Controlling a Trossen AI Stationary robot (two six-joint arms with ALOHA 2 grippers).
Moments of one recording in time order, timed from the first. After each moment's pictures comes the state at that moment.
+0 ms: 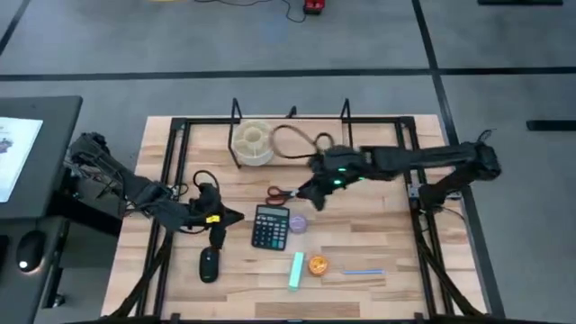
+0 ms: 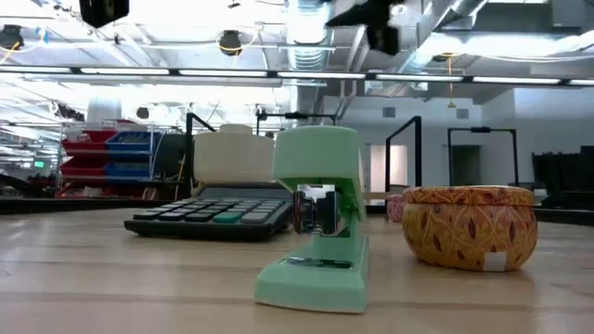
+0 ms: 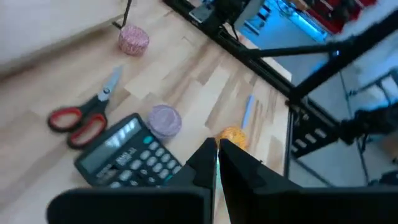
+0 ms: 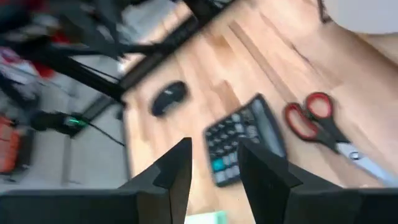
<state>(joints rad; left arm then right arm) -0.61 0.93 0.82 -0.24 -0.69 -0.79 0.01 1.56 1.34 -0.44 -0.11 0.62</state>
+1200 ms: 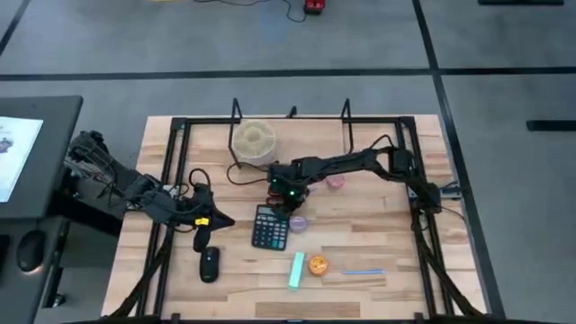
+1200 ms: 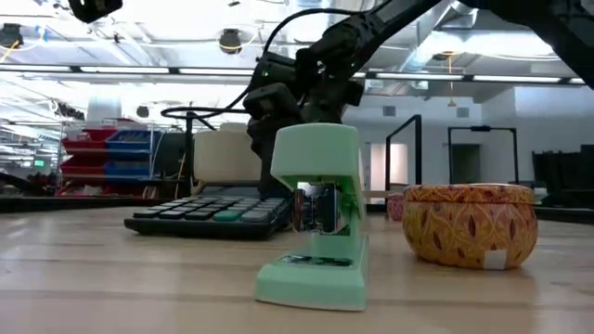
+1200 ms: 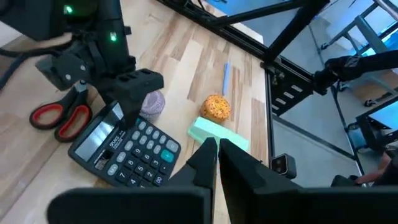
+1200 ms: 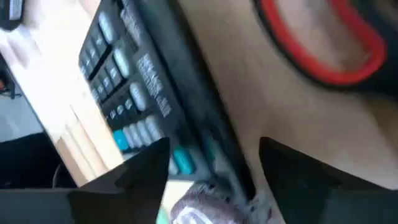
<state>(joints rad) -0.62 0.85 0.81 -0.32 -0.53 -0.72 -0.11 2.22 1.63 -0.61 -0.55 0.60</state>
